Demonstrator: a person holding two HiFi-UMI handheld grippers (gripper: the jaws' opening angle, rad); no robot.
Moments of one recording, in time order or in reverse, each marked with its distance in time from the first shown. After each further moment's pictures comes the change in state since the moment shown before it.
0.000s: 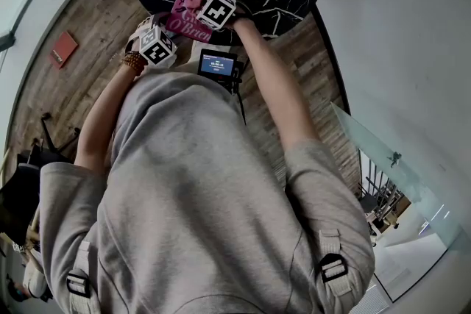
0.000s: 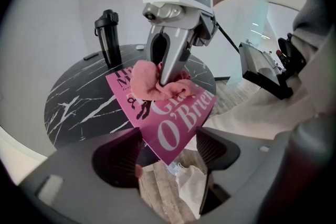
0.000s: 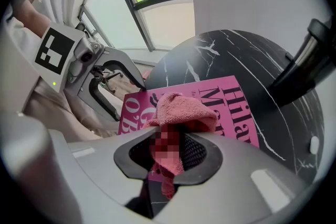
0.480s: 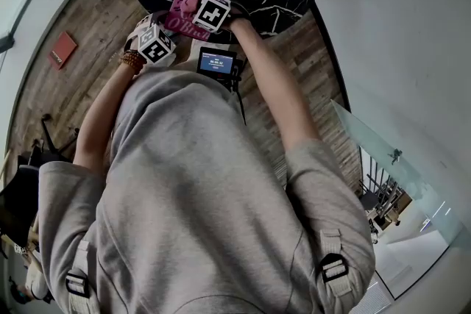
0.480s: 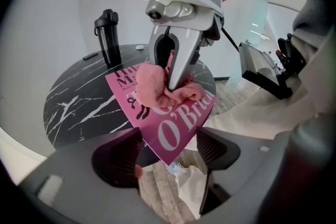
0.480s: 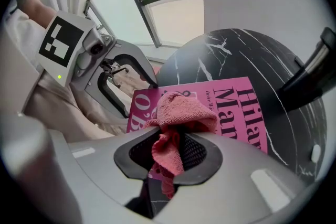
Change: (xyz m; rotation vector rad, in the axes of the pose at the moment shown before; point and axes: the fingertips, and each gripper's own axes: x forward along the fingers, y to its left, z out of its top) left arm 0.001 0.001 -0.001 0.001 -0.003 -0.007; right arm 0.003 0.021 -0.002 -0.055 0.040 0.038
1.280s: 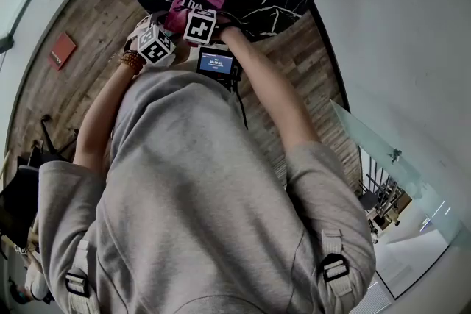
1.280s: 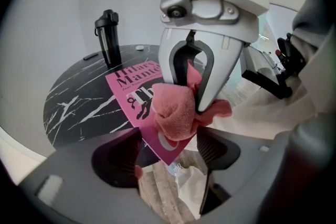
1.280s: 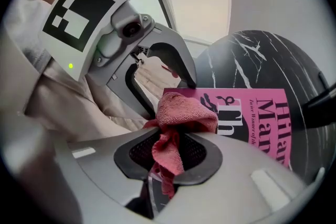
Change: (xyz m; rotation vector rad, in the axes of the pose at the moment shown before) left arm 0.000 0.000 0.000 -0.003 -0.003 0.000; right arm 0.011 0.065 0.002 -0.155 0.079 0.130
